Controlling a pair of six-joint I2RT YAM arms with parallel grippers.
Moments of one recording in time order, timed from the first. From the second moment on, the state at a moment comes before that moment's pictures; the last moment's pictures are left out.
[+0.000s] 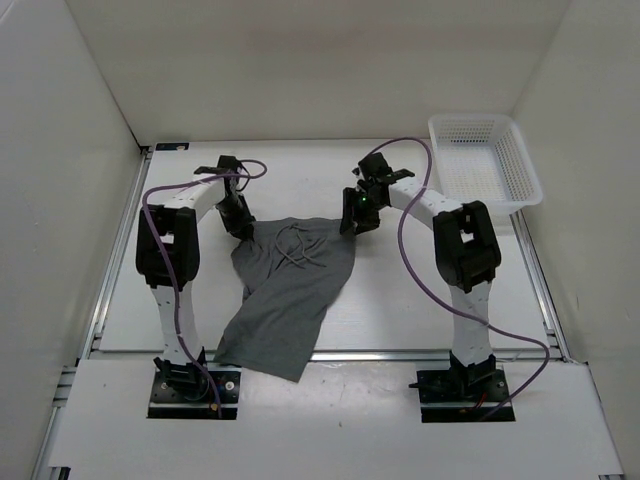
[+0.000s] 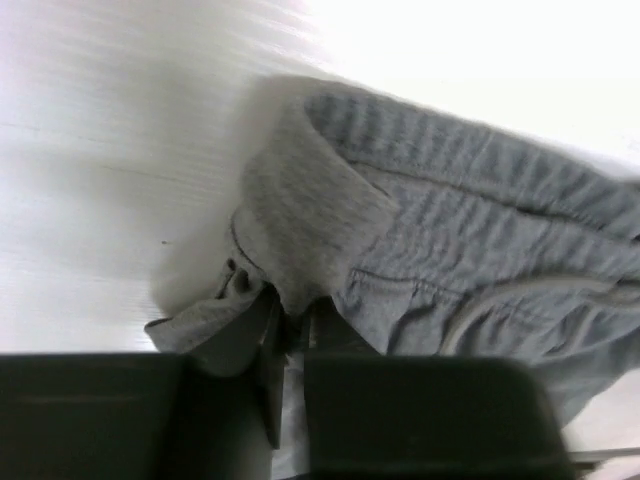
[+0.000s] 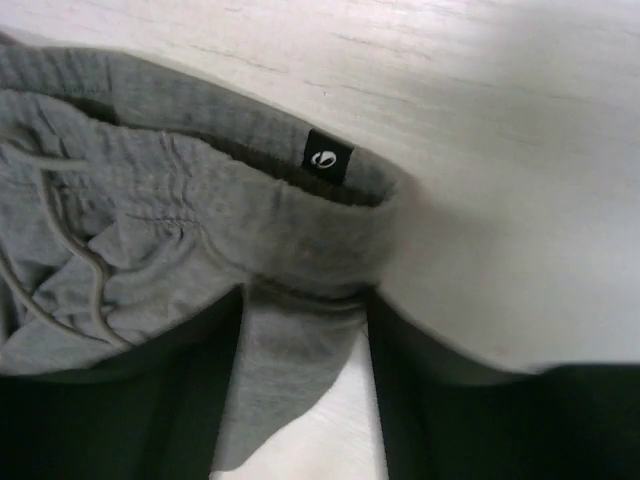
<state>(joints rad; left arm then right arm) -0.15 2.07 1.56 -0.87 0.09 -0.51 0.45 2.10 1.61 -0.62 -0.29 0.38</state>
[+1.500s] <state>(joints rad) -0.33 2.35 2.62 -0.99 0.04 -0.53 0.36 1.55 1.37 -0.71 0.11 0.51</state>
